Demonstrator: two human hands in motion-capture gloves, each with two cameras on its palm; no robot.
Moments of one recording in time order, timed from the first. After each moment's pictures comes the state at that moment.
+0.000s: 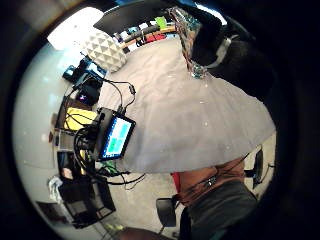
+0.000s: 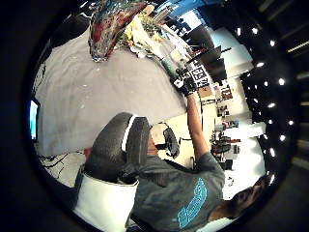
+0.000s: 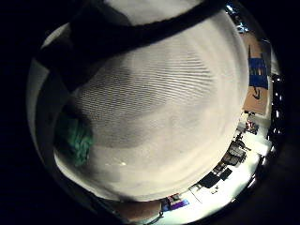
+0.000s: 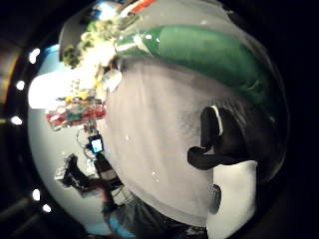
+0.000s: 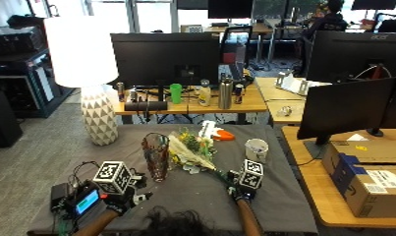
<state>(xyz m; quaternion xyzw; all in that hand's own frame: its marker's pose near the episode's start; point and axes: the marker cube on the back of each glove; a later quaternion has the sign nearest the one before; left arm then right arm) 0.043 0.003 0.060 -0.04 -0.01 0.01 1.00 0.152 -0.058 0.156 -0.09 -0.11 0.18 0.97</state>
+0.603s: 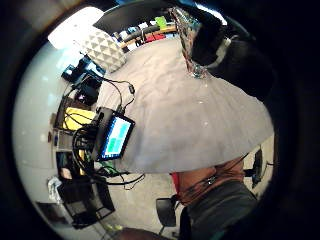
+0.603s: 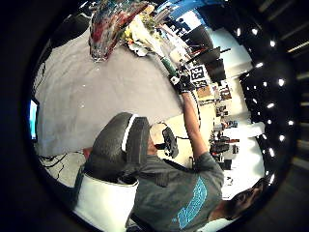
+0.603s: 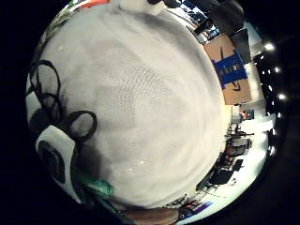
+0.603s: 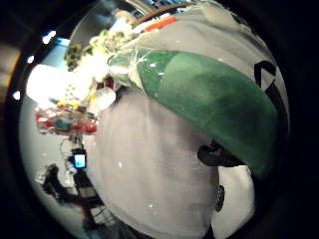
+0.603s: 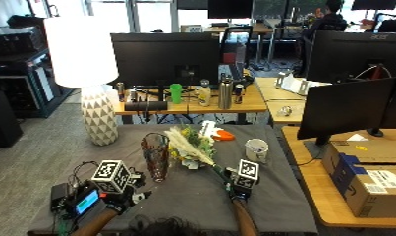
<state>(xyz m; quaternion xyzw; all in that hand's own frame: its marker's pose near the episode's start) 0.041 0.000 0.058 -0.04 0.00 0.01 1.00 0.163 -0.125 0.212 0.04 -0.05 0.19 0.98</state>
